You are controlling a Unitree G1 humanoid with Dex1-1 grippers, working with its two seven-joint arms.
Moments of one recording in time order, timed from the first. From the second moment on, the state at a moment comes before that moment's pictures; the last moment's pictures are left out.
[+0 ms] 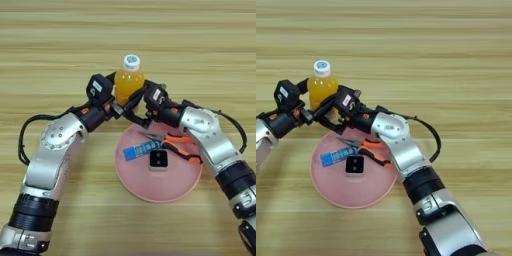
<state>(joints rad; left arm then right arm) -0.21 0.23 -0.10 -0.13 -0.24 0.12 -0.56 -0.49 -0.09 0.30 0.39 0.02 -0.25 0.66</state>
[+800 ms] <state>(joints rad) -0.21 0.22 -0.09 -0.15 -0.25 0.07 -0.57 -0.50 -0.09 0.25 0.43 0.02 -0.25 0.63</state>
